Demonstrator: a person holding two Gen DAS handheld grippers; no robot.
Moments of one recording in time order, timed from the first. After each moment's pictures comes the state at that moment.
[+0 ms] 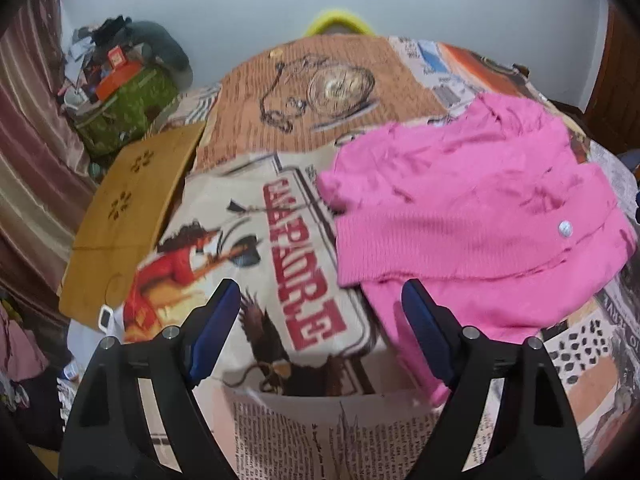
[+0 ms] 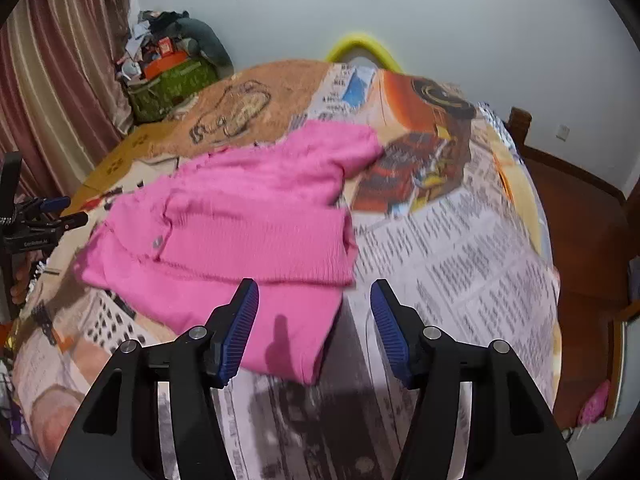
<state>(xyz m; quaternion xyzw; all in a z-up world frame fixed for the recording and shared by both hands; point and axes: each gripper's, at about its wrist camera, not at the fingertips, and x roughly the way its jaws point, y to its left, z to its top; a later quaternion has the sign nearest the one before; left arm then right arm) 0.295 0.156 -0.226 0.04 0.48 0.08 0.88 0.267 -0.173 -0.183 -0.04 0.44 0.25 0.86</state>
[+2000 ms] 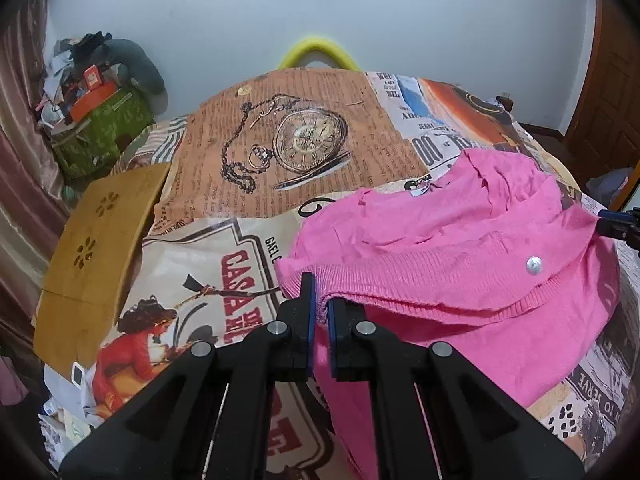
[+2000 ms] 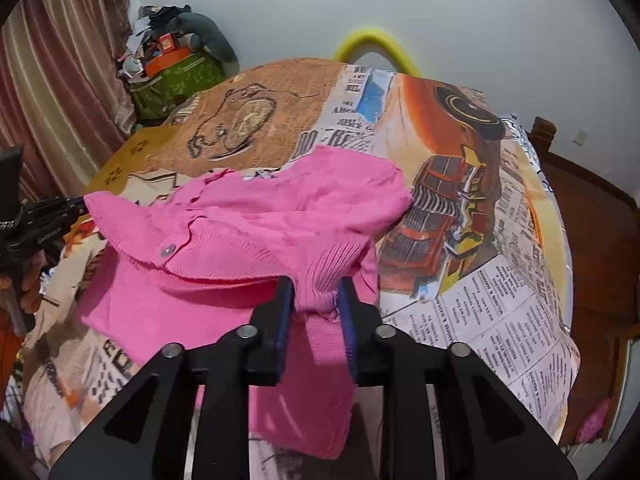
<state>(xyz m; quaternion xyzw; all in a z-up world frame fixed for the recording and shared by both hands) 0.369 0.141 -0.207 0.02 0.43 0.03 0.90 0.328 -0.136 -0.172 -0.04 0.44 0.26 0.86</state>
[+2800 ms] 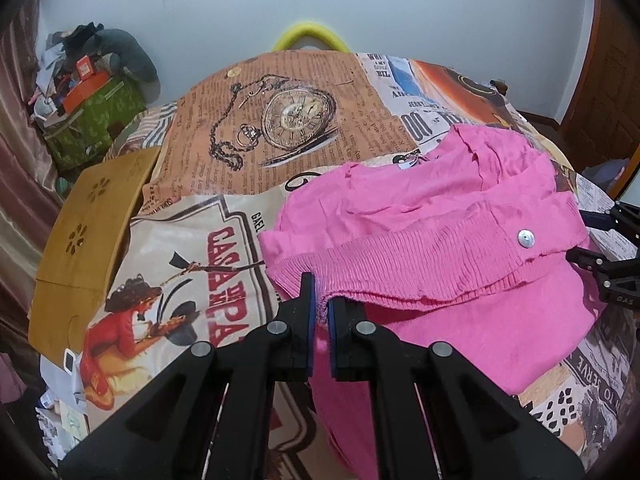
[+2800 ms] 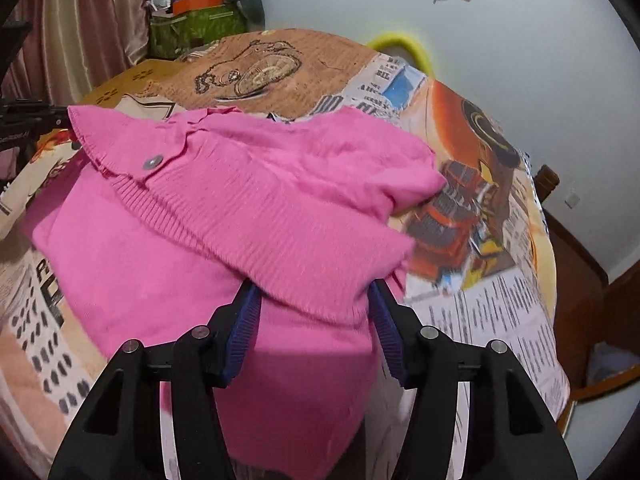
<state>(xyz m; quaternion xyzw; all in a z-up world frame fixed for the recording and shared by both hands) 0.360 0.132 -0.221 0.02 0.46 0.02 0.89 0.311 -0.106 -0.215 -0.19 0.41 0.27 0.85</state>
